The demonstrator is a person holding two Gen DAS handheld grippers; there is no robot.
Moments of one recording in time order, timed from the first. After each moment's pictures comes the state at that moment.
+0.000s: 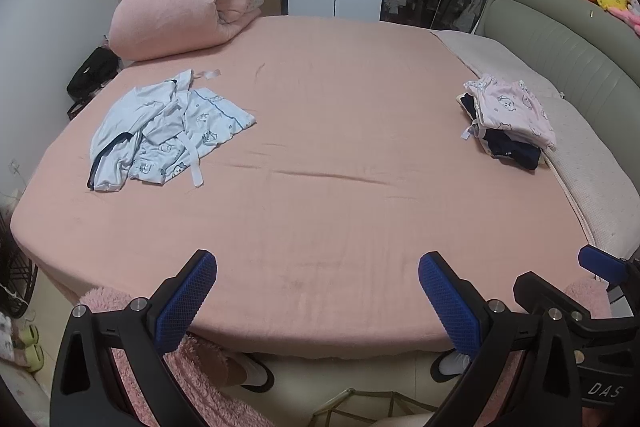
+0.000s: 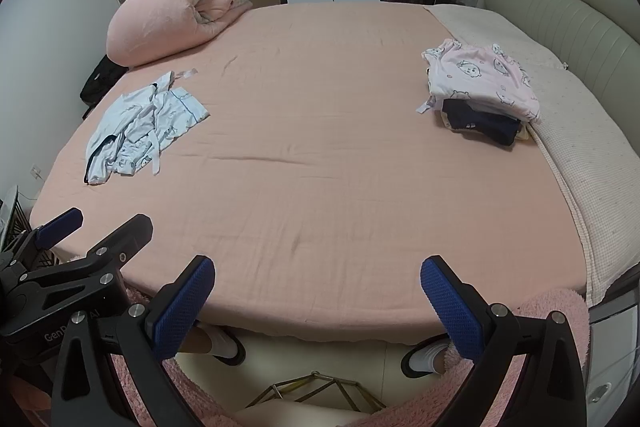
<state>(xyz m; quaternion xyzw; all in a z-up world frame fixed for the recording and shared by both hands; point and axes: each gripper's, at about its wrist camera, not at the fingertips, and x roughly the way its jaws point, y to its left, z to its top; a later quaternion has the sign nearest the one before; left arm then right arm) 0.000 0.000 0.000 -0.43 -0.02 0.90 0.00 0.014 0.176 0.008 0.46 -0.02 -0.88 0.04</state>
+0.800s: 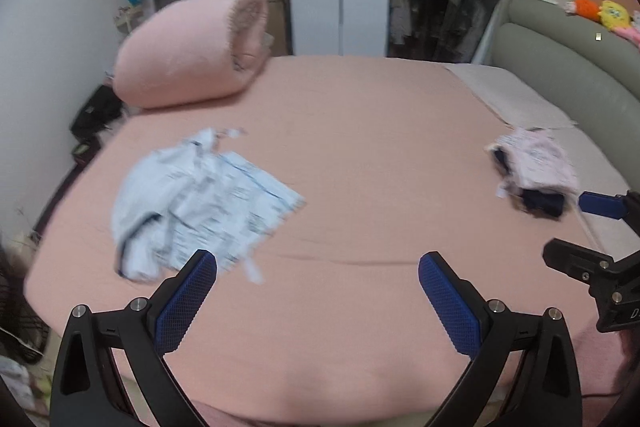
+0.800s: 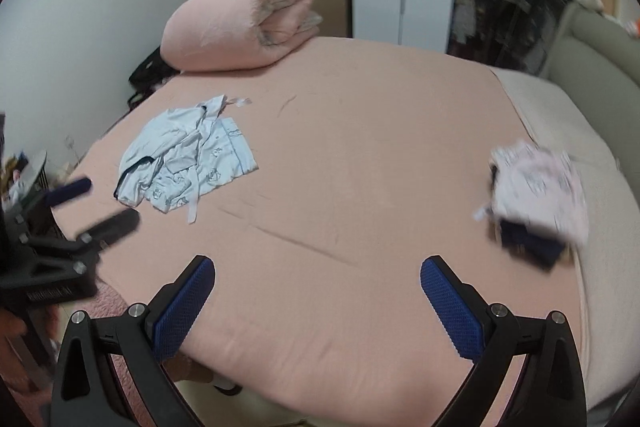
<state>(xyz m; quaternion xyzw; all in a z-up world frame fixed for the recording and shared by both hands) -0.090 -0.105 0.052 -0.37 0.02 0.93 0.00 -0.101 0.122 0.068 0.42 0.06 -0.90 0.15</state>
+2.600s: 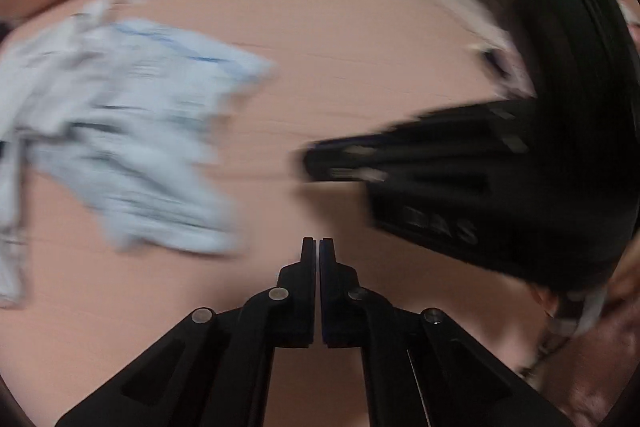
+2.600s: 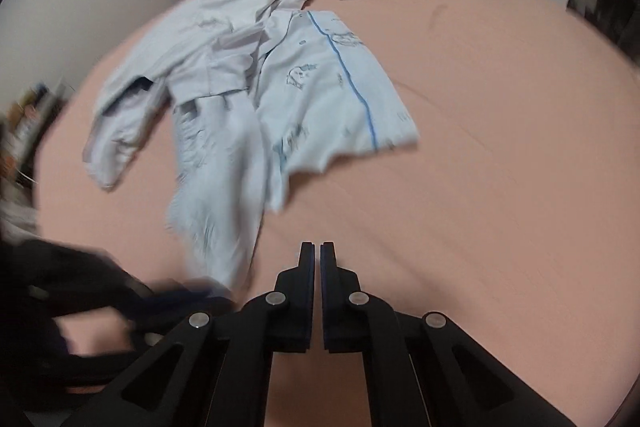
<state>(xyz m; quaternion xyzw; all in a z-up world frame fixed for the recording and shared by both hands) -0.194 -0.161 -0.148 -0.52 -0.04 0.83 0.21 -0.258 -0.055 -0.150 0.55 0.06 -0.79 0.28</state>
